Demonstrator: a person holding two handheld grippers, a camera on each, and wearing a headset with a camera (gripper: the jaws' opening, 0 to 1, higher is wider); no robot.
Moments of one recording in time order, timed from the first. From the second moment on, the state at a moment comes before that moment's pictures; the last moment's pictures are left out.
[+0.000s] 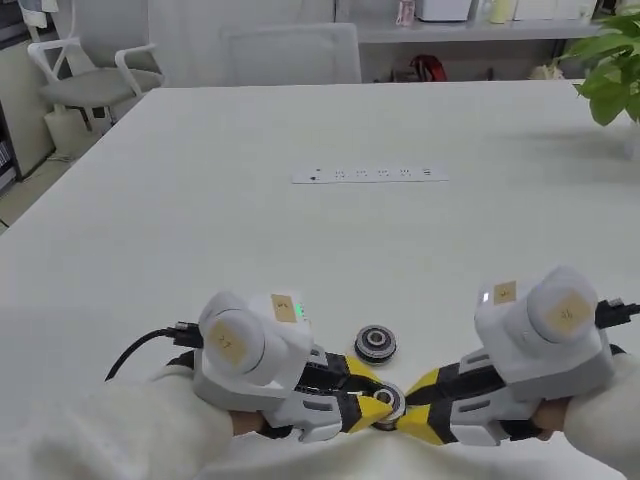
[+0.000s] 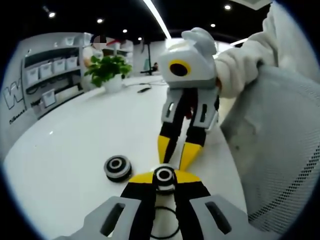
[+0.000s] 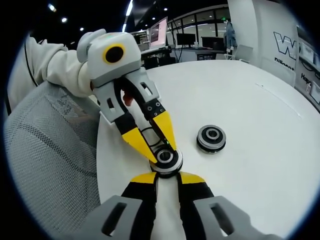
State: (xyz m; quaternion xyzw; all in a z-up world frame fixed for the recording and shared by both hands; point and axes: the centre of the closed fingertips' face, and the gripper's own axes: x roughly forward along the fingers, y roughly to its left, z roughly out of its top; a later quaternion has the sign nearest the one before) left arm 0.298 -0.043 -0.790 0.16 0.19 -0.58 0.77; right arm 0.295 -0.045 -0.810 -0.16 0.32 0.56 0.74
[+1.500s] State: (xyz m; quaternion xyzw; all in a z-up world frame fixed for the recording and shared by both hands) left arm 0.299 -0.041 -0.791 0.15 0.19 -0.58 0.78; right arm 0.302 -0.052 -0.806 -0.08 0.37 0.52 0.77
